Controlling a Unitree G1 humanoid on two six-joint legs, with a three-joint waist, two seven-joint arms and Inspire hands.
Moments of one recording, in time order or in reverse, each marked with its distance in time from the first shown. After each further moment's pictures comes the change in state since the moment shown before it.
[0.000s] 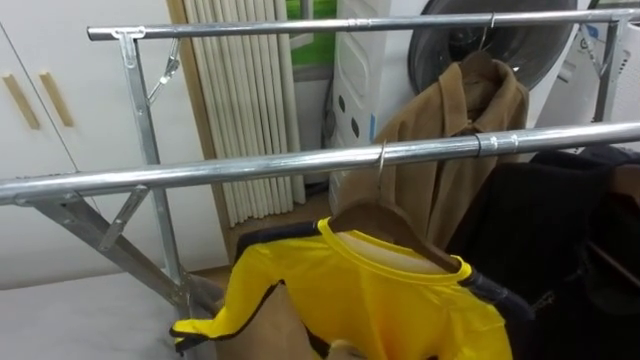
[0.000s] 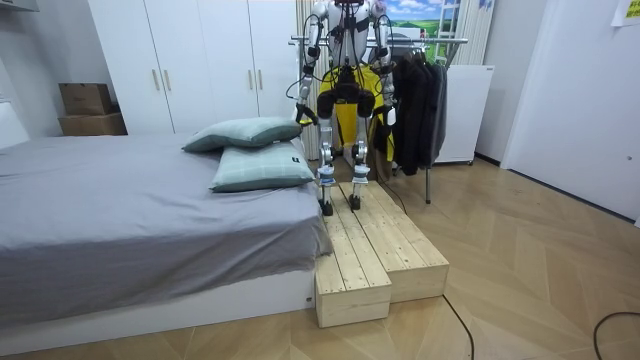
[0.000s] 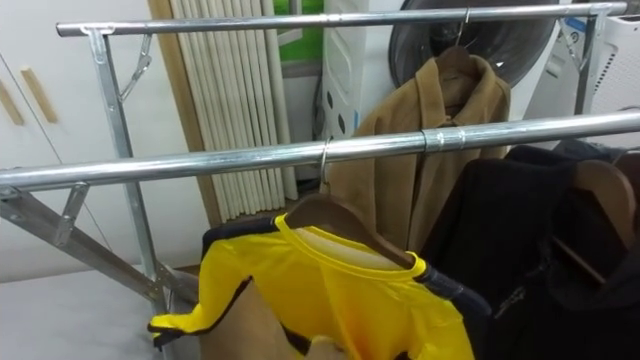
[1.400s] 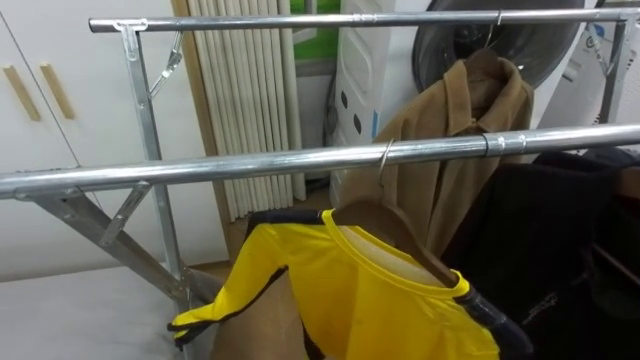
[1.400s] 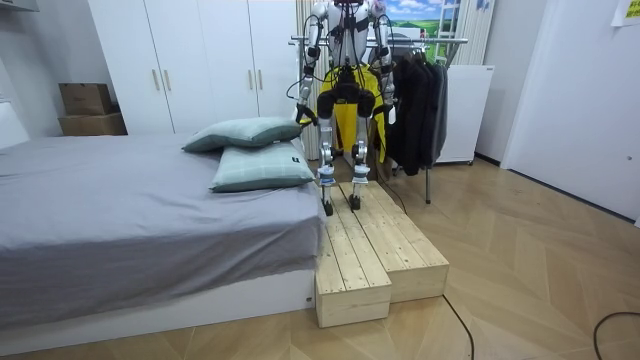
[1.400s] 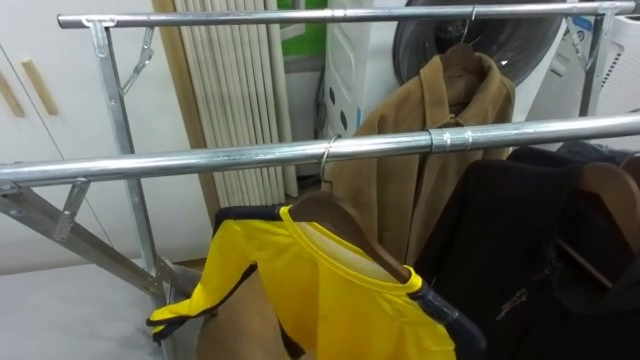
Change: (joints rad) left arm -0.004 0.001 -0.040 -0.002 -0.004 -0.006 0.042; right arm -0.017 -0.017 0.079 0.003 -0.003 -0.022 0.011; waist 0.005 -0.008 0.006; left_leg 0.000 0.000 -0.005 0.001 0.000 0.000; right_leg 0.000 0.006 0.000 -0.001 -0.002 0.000
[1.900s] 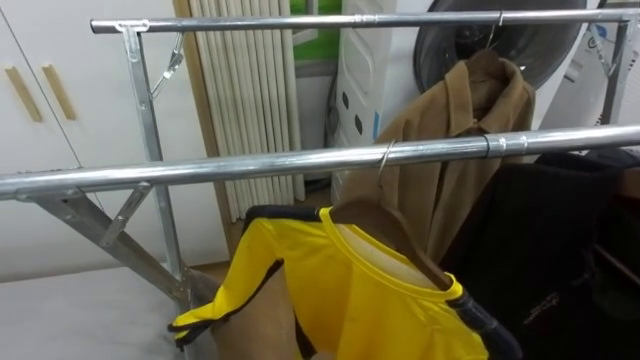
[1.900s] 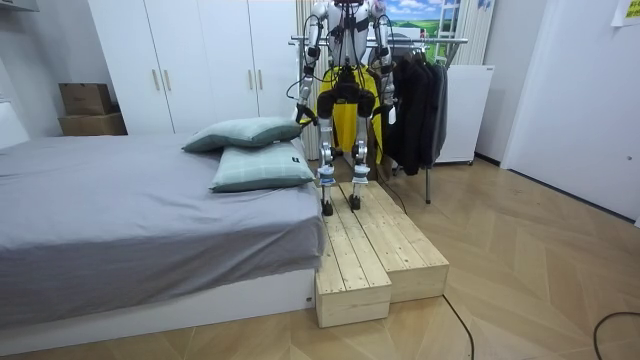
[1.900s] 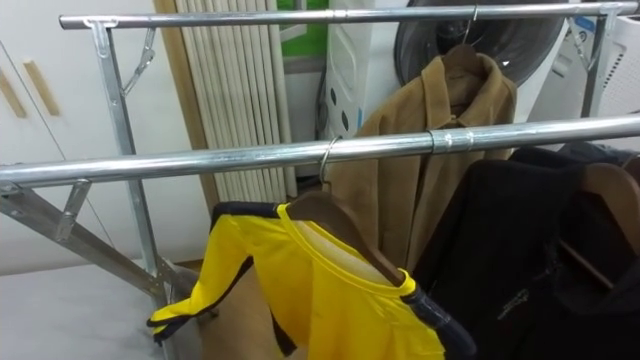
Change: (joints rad) left arm 0.001 0.000 0.000 -0.001 0.000 0.006 -0.005; right arm -0.002 0.000 0.002 -0.002 0.000 0.021 -0.014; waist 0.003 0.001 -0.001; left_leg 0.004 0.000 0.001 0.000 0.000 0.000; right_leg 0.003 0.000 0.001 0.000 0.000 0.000
